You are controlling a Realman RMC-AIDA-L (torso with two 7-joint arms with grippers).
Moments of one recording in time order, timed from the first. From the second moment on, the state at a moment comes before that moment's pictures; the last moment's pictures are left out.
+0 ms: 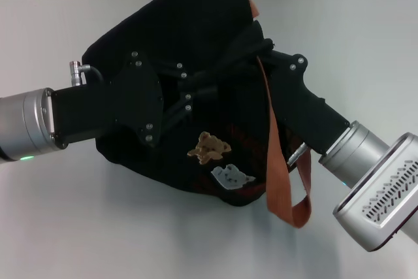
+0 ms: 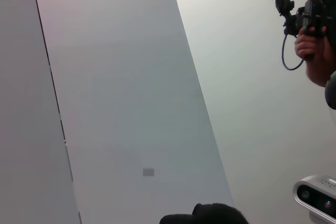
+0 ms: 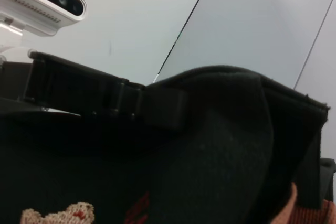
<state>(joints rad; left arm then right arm) -0.51 -2.07 0.83 0.47 1.61 1.86 -0.72 0.61 2.09 -0.20 0.36 -1.80 -1.45 -0.37</state>
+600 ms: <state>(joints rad) -0.51 -2.08 0.86 0.46 1.60 1.86 -0.72 0.61 2.09 -0.19 0.36 -1.85 -1.45 -0.37</state>
